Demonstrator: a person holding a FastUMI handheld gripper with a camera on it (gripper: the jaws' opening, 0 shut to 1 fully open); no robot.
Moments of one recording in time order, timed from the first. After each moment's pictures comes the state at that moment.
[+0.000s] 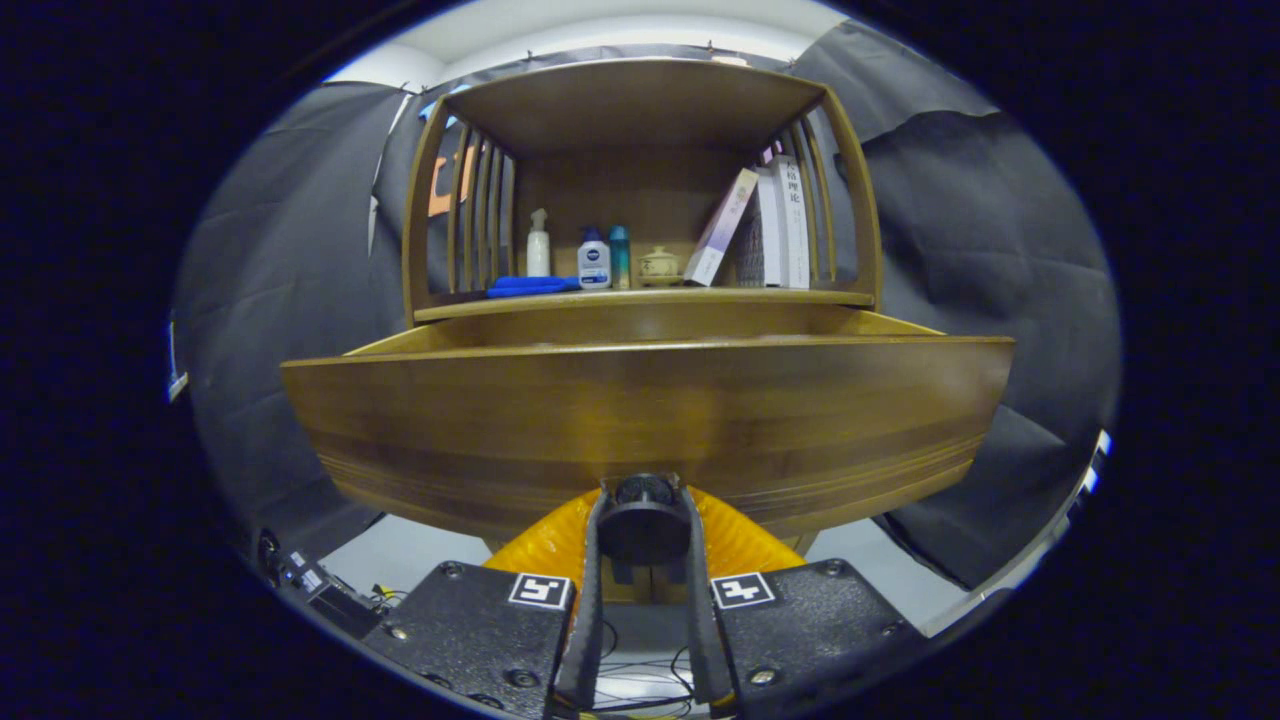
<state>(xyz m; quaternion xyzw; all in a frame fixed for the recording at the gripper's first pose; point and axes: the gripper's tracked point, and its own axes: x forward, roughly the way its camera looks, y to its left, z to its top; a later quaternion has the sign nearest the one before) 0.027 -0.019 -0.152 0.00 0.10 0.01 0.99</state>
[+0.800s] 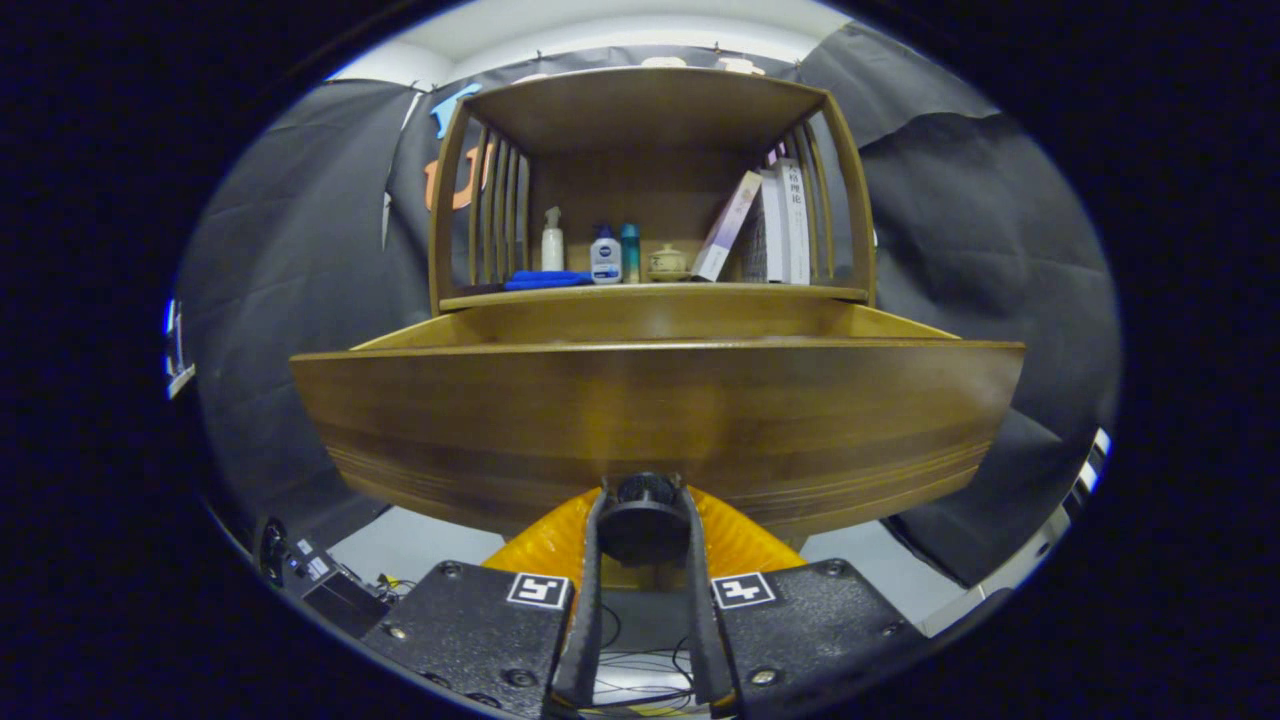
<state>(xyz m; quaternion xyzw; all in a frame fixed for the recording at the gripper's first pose) -0.002 -0.014 -0.160 -0.01 0.11 0.02 0.99</state>
